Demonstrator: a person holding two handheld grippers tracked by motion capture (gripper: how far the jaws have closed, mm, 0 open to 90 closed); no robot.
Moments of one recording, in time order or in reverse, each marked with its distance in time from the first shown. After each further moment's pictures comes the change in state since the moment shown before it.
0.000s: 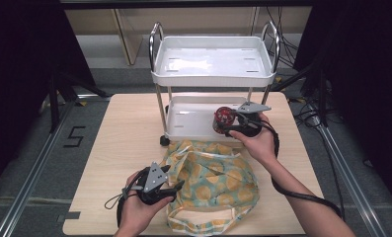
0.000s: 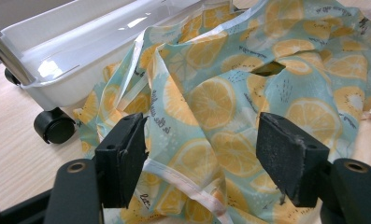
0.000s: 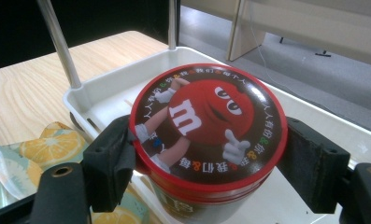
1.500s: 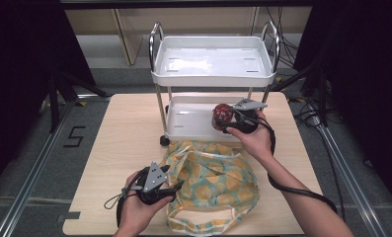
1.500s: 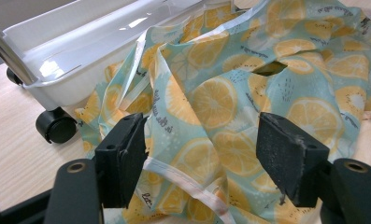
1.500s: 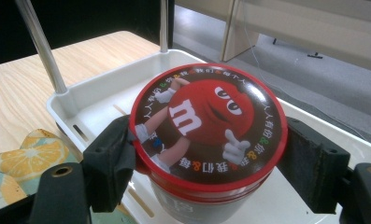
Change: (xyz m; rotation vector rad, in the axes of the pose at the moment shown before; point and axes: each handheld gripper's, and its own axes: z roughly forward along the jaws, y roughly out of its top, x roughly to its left) left arm 0.002 0.000 -0.001 0.006 -0.001 0.027; right arm -0.001 0.005 0.012 0.007 -0.028 -0.006
